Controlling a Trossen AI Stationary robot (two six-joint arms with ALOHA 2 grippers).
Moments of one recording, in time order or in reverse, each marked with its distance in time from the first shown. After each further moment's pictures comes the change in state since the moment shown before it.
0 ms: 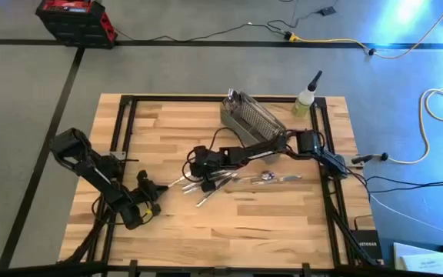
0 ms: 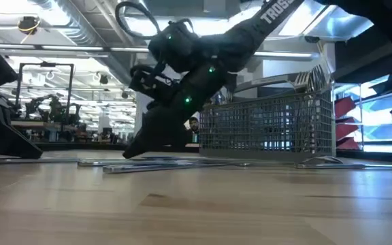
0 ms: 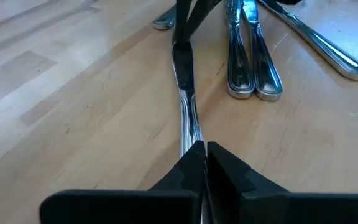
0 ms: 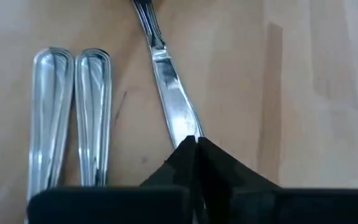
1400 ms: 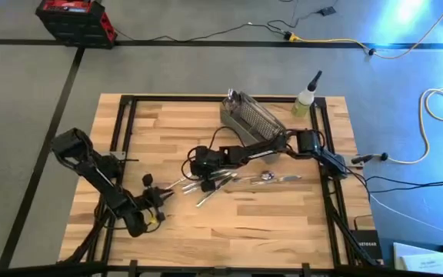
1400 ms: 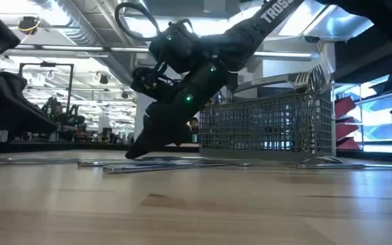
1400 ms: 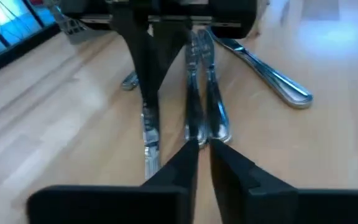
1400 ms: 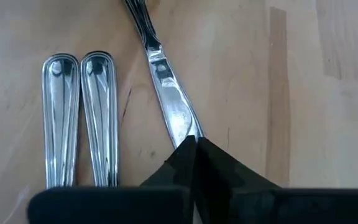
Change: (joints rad) left arm 0.025 0.001 0.130 0.026 -0.107 0.359; right arm -0.006 -0.007 0.000 -0.032 -0.026 0.100
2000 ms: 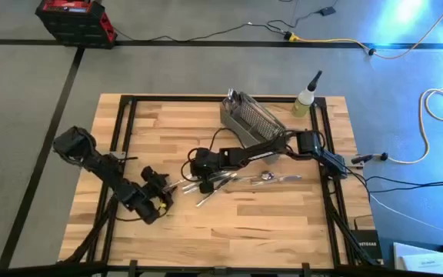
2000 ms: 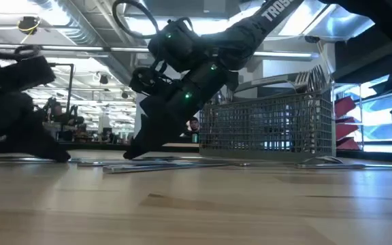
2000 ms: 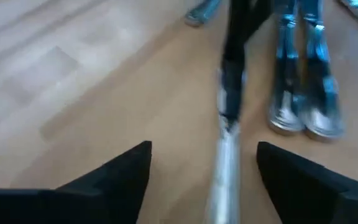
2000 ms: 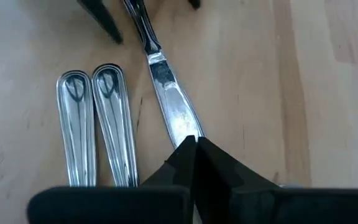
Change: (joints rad) left arm 0.192 -0.001 -0.003 -0.176 0.193 -0.286; right arm 0.021 0.000 0.000 -0.003 0.000 0.119
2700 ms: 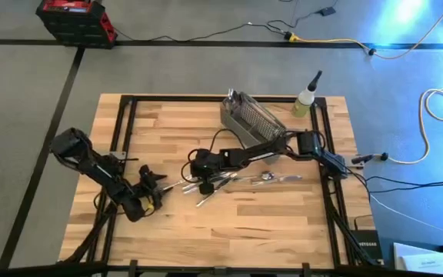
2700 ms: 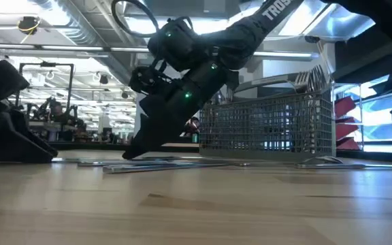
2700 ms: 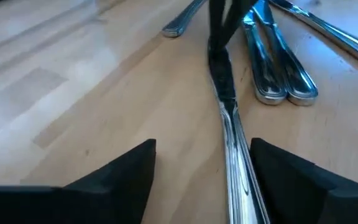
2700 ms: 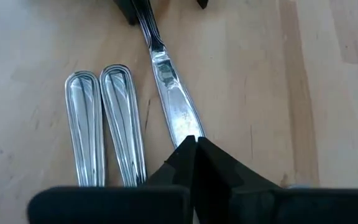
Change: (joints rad) left arm -0.171 0.012 -0.259 0.449 -0.086 0.205; right arm 0.005 0.000 0.000 0.004 0.000 0.000
